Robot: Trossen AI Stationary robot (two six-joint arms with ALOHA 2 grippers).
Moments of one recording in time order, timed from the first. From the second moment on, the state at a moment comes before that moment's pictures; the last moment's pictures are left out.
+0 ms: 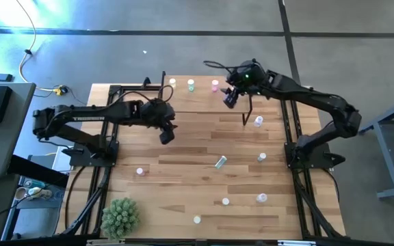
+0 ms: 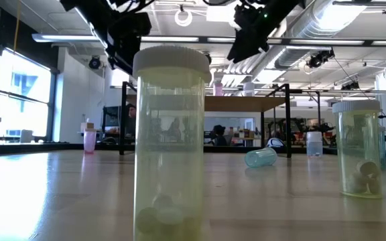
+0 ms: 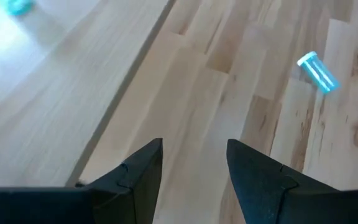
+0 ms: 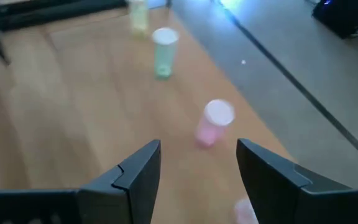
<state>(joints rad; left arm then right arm) 0.33 1.26 0.95 -0.54 -0.13 -0.12 -0.48 1.41 1.33 -0.56 0.10 -0.08</state>
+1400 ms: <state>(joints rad) 0.14 1.19 0.77 -0.30 -0.14 -0.18 0.31 1.10 0.85 -0.91 0.52 0.98</state>
